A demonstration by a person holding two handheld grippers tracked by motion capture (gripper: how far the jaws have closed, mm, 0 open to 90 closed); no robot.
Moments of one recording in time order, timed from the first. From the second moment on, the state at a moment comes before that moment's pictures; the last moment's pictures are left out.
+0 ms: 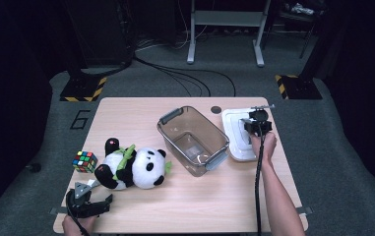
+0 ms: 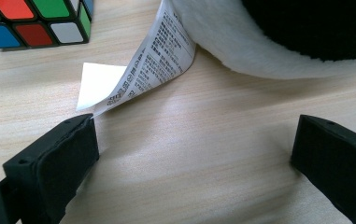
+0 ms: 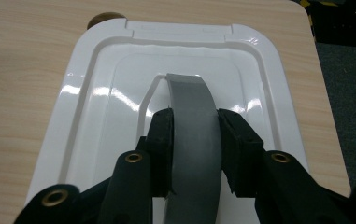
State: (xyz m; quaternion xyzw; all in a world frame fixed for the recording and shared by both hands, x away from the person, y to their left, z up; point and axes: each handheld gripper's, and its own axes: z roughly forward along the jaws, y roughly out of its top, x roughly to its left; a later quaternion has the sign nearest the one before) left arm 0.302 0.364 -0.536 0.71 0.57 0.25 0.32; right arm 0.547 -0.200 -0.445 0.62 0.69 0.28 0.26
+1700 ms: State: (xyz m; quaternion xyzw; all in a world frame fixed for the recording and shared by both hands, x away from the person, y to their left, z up) left arm 0.302 0.364 -0.536 0.71 0.57 0.25 0.32; right arm 0.444 -0.222 -0.439 0.54 0.73 0.36 0.22
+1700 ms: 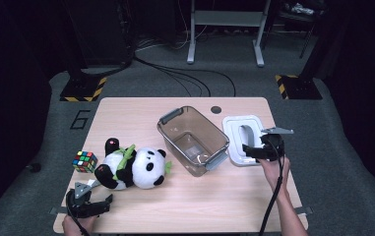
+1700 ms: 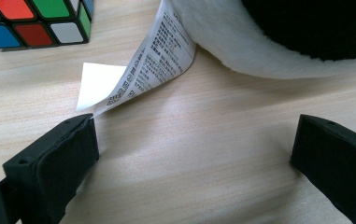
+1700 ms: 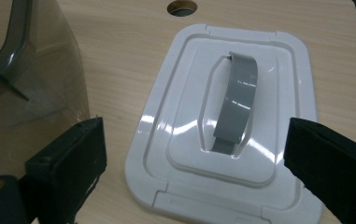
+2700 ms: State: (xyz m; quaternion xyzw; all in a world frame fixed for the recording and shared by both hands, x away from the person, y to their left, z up) left arm 0.303 0.365 -0.533 0.71 0.57 0.24 0.32; right arm 0.372 -0.213 -0.527 0.53 0.75 0.32 0.23
